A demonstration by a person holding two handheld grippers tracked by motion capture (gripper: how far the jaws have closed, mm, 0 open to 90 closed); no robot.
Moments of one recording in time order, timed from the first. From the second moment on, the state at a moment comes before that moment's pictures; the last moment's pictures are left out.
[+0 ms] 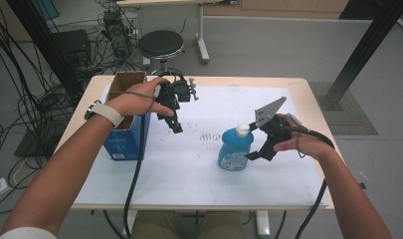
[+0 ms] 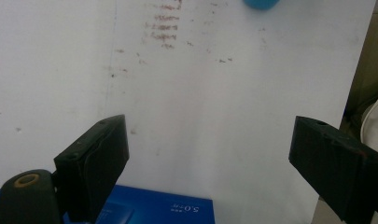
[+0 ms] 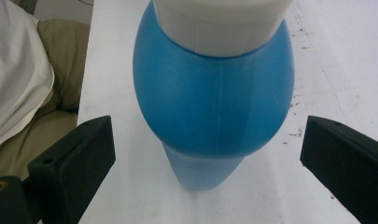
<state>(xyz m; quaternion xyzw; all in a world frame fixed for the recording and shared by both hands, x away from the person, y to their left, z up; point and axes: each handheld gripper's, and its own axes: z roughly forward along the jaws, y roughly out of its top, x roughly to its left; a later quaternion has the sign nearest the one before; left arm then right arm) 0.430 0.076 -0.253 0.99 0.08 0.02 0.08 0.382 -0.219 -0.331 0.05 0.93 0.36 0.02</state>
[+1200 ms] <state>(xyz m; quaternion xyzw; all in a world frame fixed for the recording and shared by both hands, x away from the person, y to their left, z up) 0.430 0.076 -0.256 0.99 0.08 0.01 0.07 0.380 -0.221 -0.336 0.06 0.92 0.38 0.02</state>
